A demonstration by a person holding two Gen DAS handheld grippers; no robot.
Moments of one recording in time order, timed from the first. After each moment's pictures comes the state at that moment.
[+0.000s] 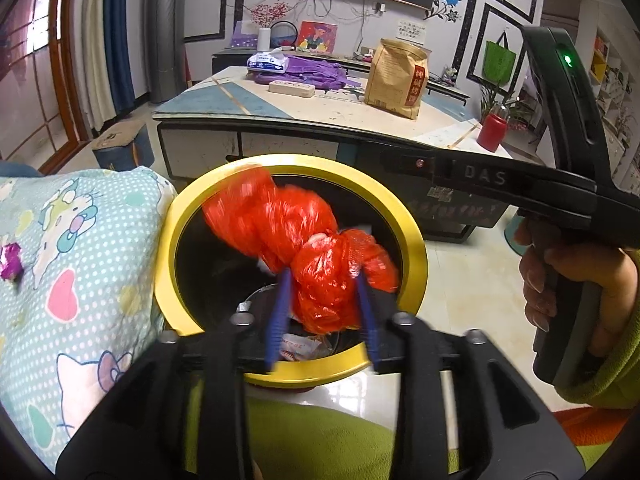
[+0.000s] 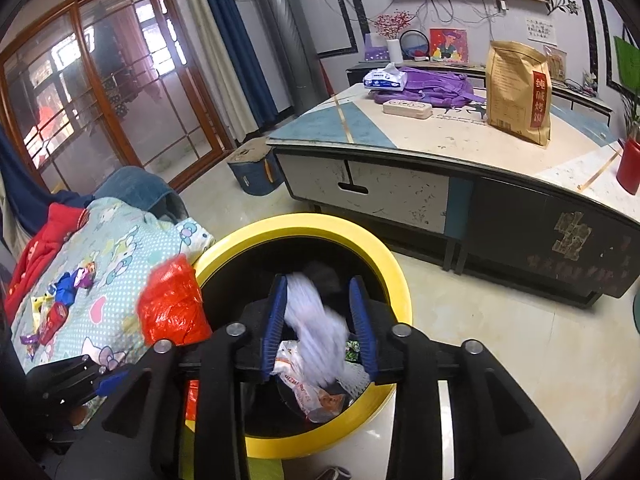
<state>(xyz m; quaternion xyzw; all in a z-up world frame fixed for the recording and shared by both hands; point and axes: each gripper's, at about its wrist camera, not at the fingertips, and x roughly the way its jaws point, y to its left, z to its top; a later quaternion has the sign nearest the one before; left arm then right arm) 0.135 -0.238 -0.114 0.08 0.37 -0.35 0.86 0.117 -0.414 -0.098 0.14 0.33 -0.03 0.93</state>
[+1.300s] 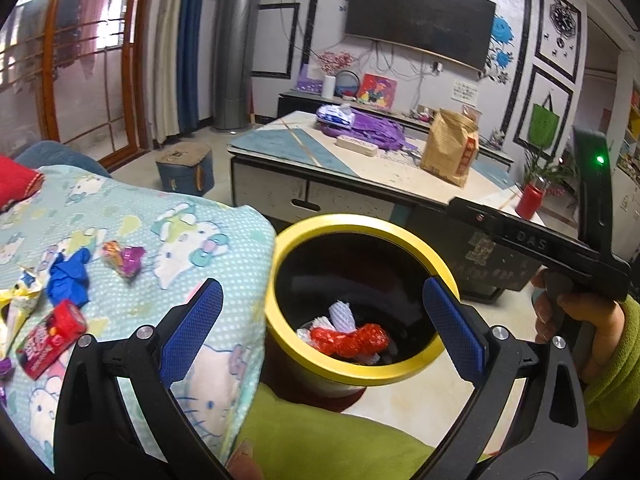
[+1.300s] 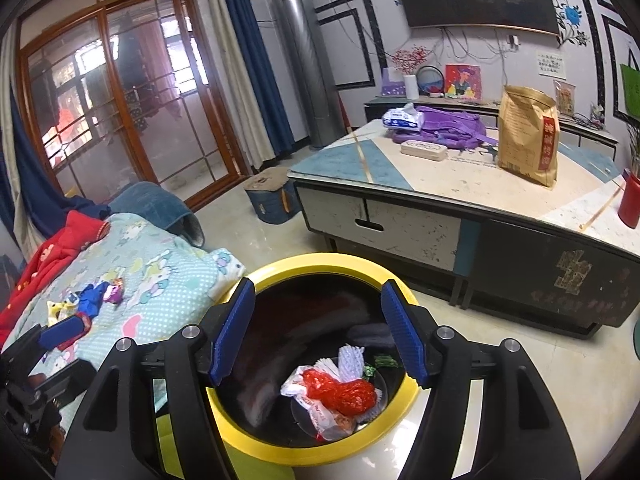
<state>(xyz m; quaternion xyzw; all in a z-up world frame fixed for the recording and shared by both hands) 0.119 -0.157 -0.054 0.01 0.31 -0.25 0.92 0.100 -0.384 -0.055 0.11 0.28 0.00 0.96</state>
